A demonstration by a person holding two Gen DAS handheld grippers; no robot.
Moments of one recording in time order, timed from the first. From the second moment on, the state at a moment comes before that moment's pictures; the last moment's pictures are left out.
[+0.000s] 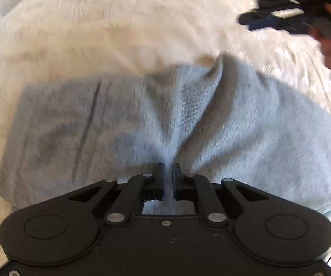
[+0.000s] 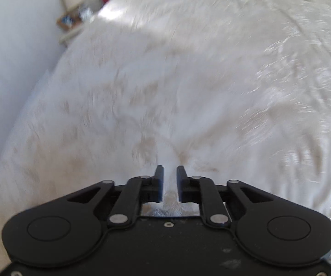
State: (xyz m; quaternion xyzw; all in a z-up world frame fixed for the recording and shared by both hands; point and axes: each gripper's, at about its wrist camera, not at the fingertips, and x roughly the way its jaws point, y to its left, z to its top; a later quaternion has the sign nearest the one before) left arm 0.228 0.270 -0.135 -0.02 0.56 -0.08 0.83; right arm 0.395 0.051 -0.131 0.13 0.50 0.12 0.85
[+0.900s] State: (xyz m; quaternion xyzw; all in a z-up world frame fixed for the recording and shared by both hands) left arm 0.212 0.210 -0.136 0.00 0.55 -0.14 0.82; right arm 0.196 -0.061 -0.139 0.12 0.56 -0.02 0.82
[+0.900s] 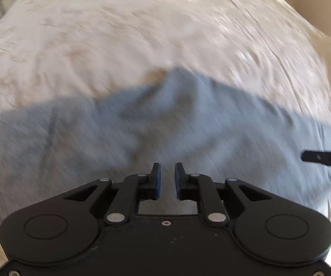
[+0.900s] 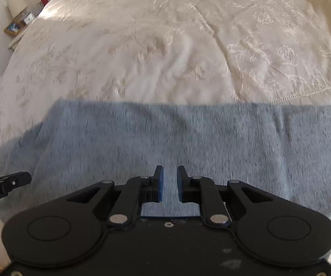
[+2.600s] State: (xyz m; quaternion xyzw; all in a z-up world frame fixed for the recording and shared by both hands) left arm 0.158 -0.009 -0.135 0.07 0.58 -0.05 0.81; right arm 0.075 -0.444 -0.121 0.20 0.51 -0.16 0.82
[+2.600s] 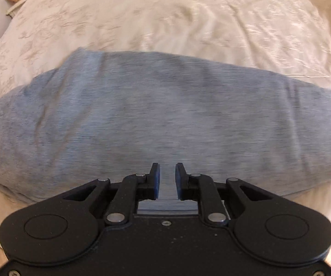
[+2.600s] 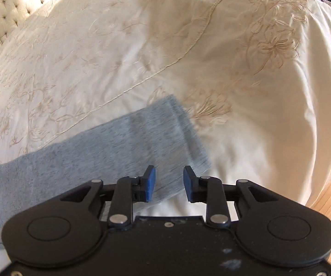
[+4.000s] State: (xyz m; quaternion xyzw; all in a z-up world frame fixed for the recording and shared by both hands) left arm 0.144 -0.139 -0.120 0.09 0.58 -0.12 0.80; right arm 0.129 -0.520 -0.149 0.19 0.52 -0.06 0.83
